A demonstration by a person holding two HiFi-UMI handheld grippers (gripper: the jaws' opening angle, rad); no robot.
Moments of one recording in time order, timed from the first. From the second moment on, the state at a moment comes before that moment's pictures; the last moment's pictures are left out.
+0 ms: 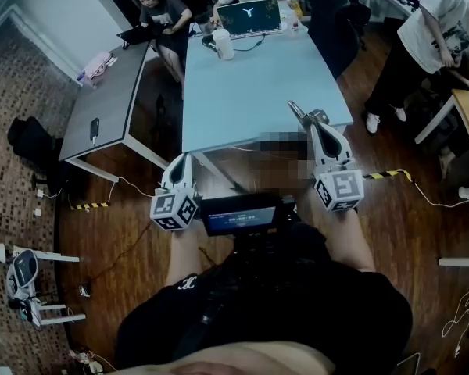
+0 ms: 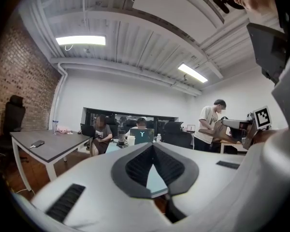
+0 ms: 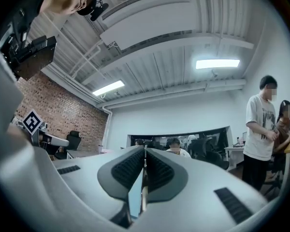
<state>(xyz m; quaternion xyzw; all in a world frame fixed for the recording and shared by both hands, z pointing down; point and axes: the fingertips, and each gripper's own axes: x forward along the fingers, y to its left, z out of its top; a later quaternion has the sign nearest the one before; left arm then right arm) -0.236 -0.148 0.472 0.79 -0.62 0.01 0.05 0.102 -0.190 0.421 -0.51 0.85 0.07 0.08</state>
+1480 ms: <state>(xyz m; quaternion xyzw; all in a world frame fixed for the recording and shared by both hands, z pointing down) -0.239 -0.448 0.482 0.80 -0.60 0.01 0.08 -0.001 -0.520 0.621 -0.44 0.87 -0.20 -0.05</state>
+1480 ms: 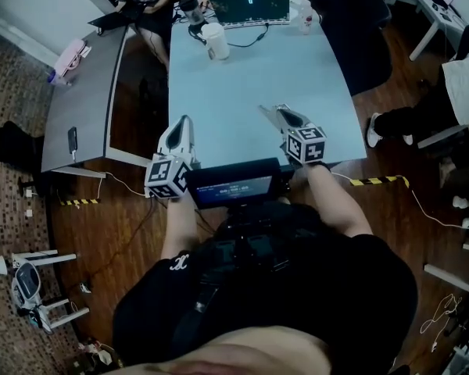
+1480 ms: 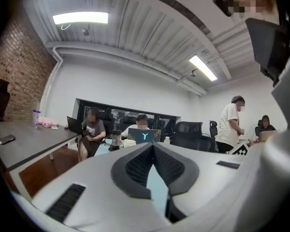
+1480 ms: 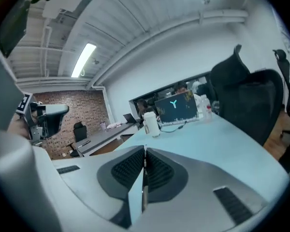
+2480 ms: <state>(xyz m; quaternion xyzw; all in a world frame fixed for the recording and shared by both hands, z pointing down) -0.246 -0.440 0.481 0.79 -0.61 0.02 0.07 0.018 -0.552 0.705 -0.49 0.84 -0.15 -0.19</state>
